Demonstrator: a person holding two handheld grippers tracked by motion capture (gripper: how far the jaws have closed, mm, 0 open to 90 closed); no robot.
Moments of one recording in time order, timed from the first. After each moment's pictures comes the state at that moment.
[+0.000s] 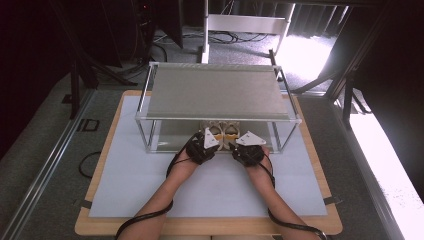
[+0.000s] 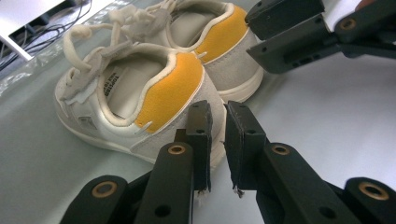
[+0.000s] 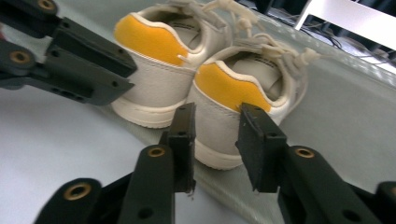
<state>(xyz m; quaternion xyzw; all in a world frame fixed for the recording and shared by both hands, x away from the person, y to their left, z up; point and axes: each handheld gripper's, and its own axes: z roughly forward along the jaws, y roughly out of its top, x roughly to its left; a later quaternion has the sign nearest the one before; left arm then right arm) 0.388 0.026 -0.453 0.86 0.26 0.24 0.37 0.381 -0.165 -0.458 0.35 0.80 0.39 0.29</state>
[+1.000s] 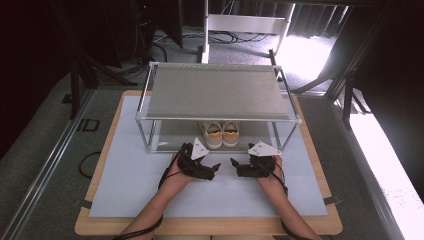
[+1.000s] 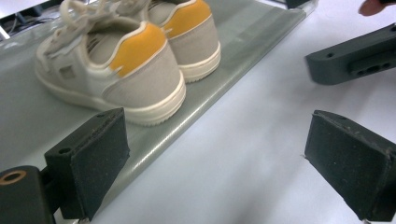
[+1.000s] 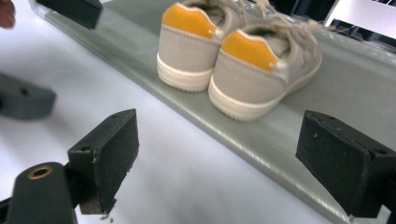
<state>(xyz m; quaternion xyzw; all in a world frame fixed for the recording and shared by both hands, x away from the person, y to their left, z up) 0.342 0.052 -0.459 0.82 0.30 0.21 0.43 0.347 -0.198 -0.460 0.34 0.80 0.43 0.25</state>
